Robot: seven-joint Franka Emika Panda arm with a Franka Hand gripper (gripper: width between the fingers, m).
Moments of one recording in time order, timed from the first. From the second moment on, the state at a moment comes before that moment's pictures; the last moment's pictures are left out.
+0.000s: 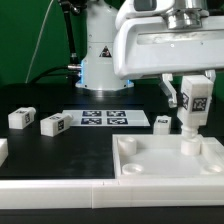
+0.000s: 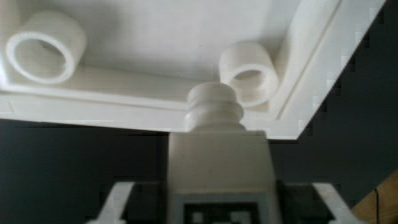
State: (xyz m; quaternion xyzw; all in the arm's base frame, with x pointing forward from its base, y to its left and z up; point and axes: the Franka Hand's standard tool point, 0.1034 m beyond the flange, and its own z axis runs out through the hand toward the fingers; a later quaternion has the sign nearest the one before) arm 0.609 0.088 0.111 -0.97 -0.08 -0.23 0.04
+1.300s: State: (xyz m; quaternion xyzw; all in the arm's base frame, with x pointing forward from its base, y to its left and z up) arm 0.611 0.115 0.062 -0.97 -0.09 -0.22 0.04
